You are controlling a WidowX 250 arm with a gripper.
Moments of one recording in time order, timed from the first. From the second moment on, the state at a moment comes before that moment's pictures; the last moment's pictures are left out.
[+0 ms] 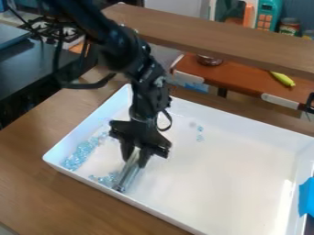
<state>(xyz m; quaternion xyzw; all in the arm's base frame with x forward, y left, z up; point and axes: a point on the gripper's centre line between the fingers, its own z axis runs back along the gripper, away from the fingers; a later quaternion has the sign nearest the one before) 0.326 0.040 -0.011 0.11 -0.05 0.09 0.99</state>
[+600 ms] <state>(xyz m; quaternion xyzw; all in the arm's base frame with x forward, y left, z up) 0.313 0.098 -0.009 0.13 -0.02 0.09 0.99</state>
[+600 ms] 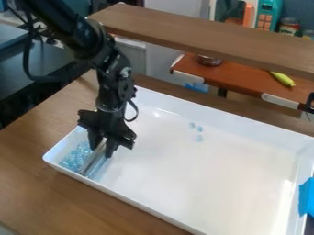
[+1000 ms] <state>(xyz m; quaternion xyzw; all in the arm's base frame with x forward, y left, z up) 0.319 0.074 0.029 0.02 -0.08 0.11 0.99</state>
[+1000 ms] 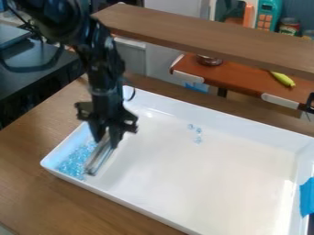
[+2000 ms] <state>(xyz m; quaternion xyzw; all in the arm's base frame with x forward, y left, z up) 0.397 -0.068 0.034 -0.07 -0.08 0.06 0.99</state>
